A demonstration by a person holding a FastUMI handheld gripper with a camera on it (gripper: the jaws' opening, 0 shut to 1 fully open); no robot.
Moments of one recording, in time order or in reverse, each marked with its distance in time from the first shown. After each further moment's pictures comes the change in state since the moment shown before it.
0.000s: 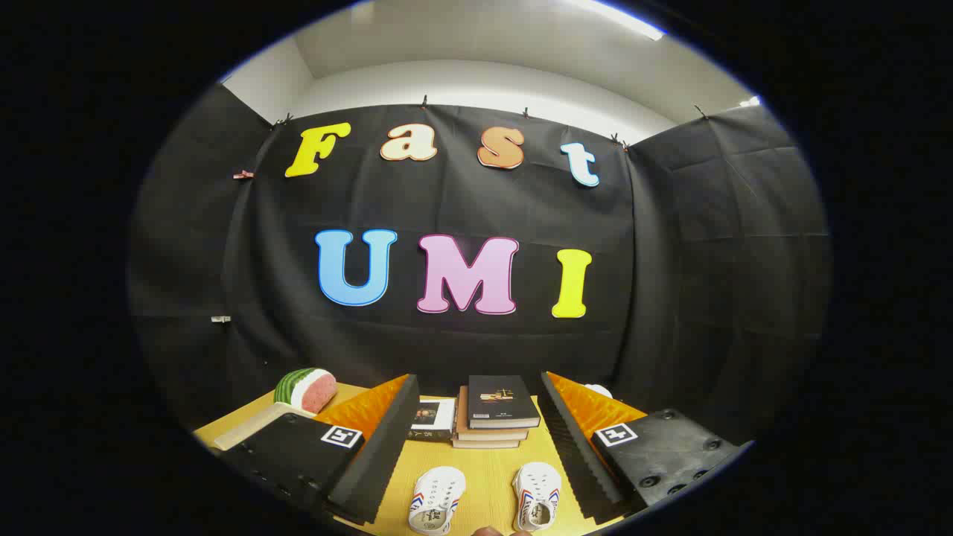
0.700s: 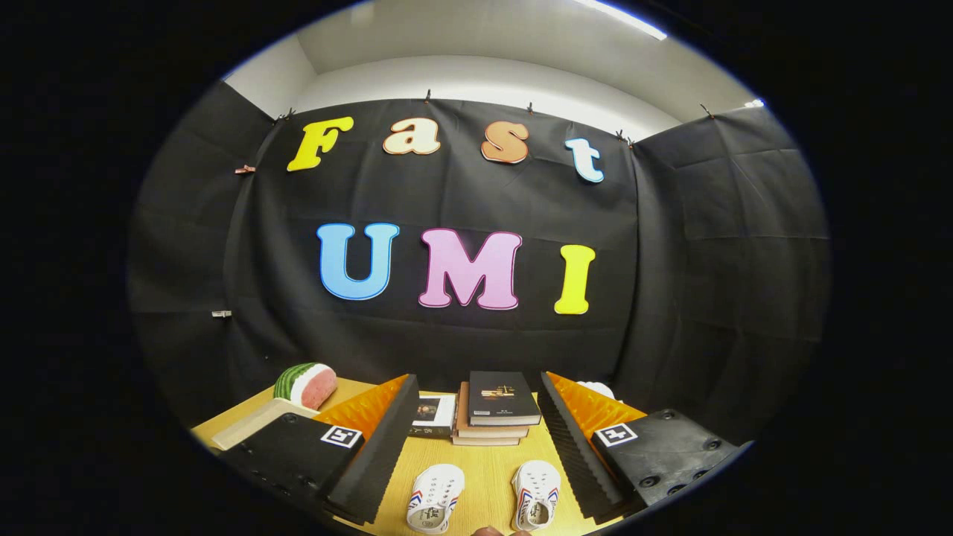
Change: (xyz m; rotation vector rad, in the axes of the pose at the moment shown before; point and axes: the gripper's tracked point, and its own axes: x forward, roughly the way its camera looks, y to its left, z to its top) arm 0.007 0.007 -0.010 -0.008 0.022 0.015
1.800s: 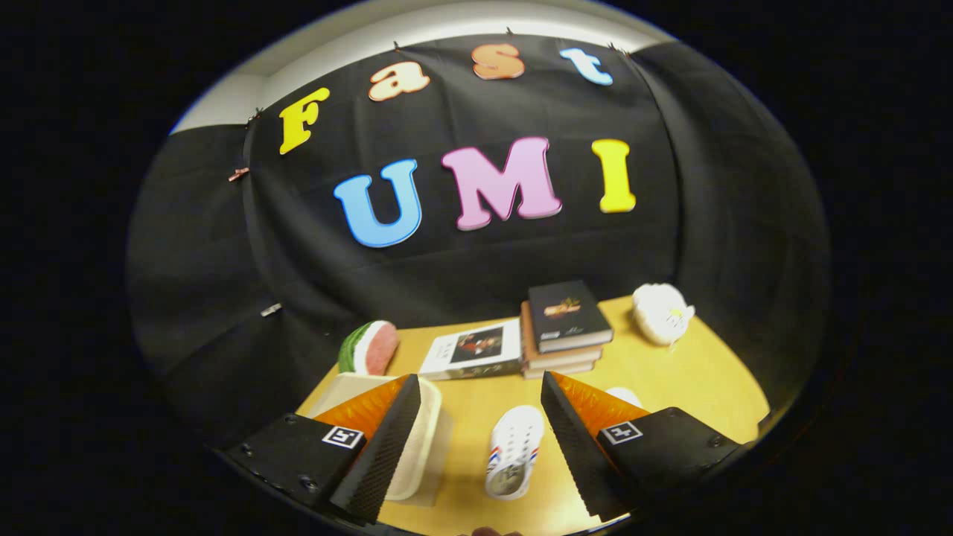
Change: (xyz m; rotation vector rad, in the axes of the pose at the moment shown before) arm 0.000 0.076 -0.084 0.322 0.433 0.236
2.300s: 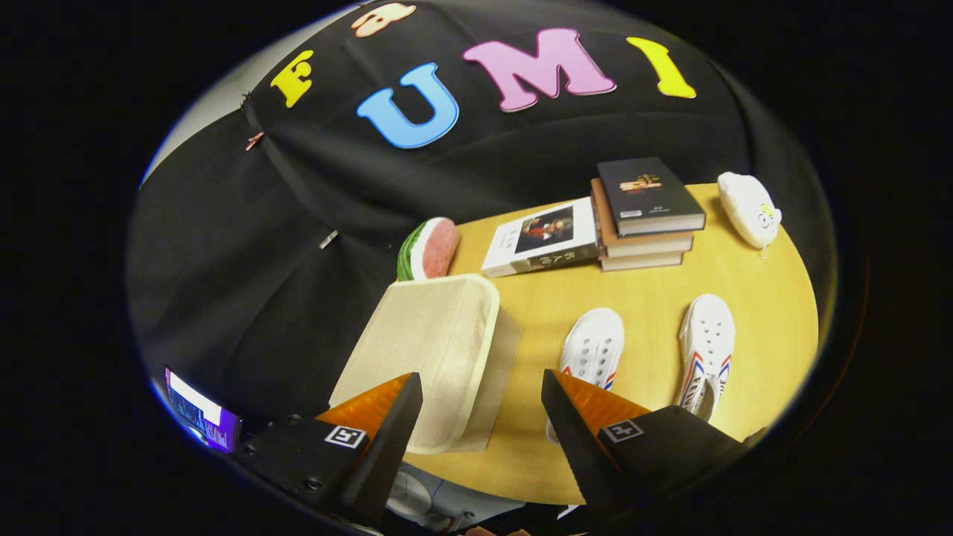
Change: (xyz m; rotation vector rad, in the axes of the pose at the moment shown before) arm 0.017 0.028 -0.099 0.085 0.471 0.265
